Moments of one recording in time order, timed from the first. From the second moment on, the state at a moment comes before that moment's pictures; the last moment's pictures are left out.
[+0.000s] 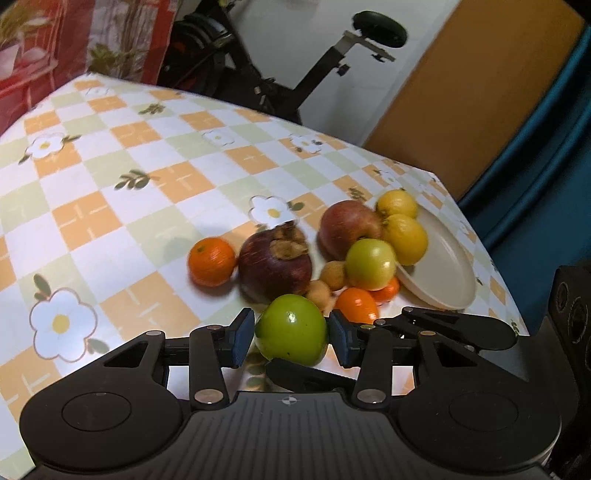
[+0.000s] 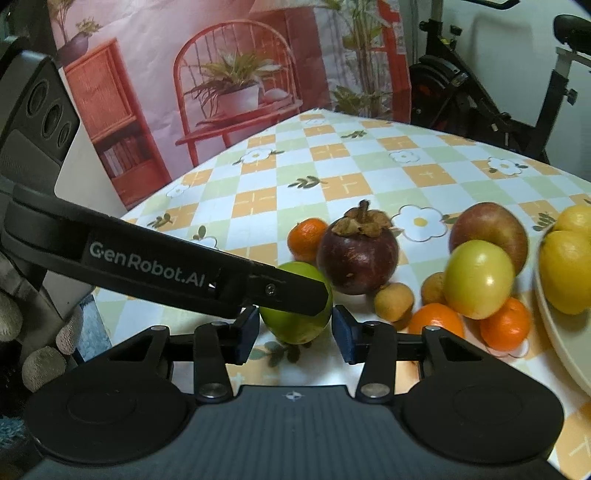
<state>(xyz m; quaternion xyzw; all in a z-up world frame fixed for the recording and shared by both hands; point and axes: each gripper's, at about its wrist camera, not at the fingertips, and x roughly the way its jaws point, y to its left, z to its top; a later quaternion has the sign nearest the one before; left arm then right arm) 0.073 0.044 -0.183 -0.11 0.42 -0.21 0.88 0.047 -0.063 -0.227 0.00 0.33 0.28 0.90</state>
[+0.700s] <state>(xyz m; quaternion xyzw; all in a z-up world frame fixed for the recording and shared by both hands) 0.093 -0.041 -0.132 -0.05 0.37 -0.28 0.88 0.035 -0.137 -0.181 0.05 0.26 0.21 0.94</state>
